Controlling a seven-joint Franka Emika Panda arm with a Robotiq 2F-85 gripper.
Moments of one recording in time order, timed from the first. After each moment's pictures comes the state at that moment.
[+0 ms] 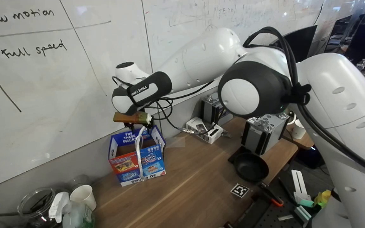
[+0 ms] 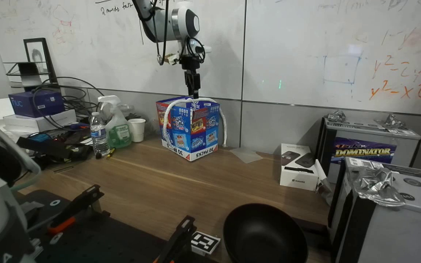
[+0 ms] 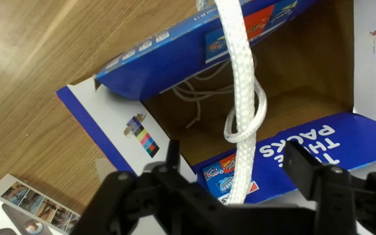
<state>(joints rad) 0.23 0.76 0.03 -1.33 -0.09 2.15 1.04</state>
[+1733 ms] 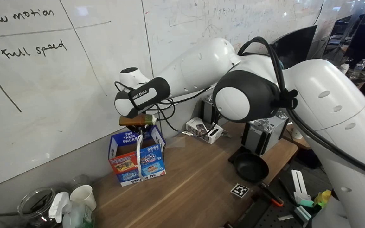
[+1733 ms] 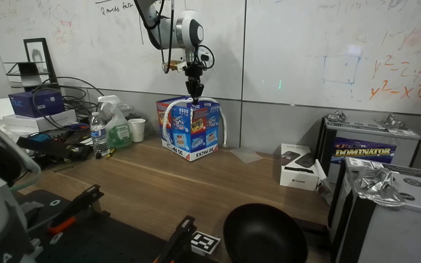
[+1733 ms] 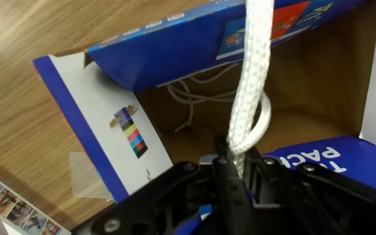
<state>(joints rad) 0.22 0.83 0.02 -1.28 -0.04 2.17 0.84</state>
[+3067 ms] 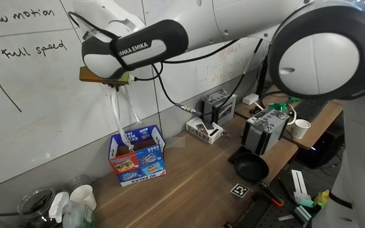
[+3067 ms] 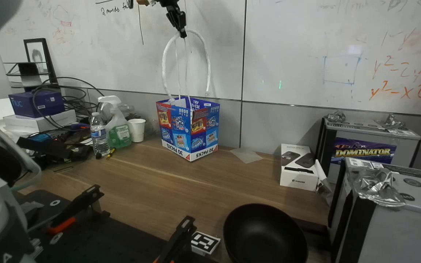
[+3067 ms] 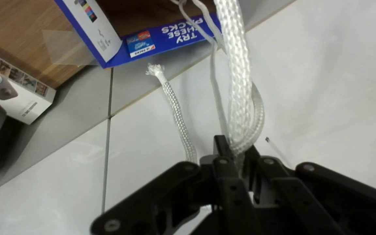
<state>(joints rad) 0.41 0.42 -0.06 -1.38 -0.34 2.22 1.11</state>
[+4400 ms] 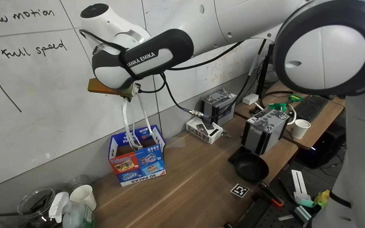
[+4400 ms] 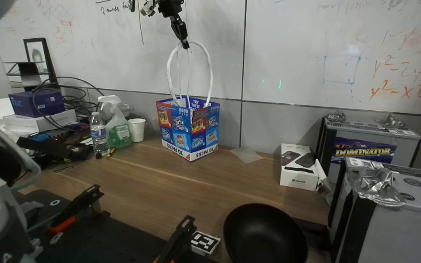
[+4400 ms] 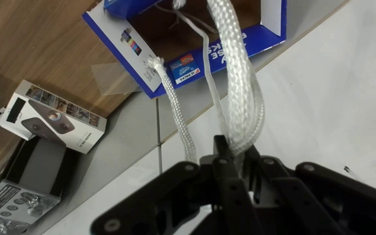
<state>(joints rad) 0.36 0.41 -0.01 -1.48 -0.39 2.16 1.29</state>
